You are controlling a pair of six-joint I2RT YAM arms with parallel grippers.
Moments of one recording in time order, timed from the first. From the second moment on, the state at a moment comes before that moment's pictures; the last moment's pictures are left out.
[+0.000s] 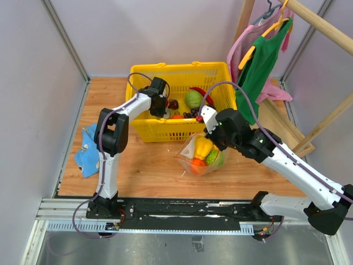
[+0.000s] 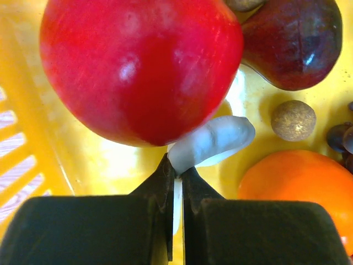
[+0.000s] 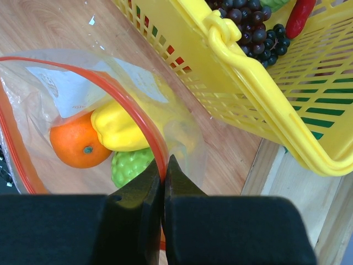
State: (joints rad) left arm -0.38 2.17 1.72 -0.59 -0.07 -0.31; right arm 0.83 1.11 1.21 -0.84 0.16 -0.20
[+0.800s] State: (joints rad) left arm -0.38 1.76 1.65 -0.61 -0.10 -0.25; right arm 0.83 1.16 1.22 -0.83 0.16 -0.17
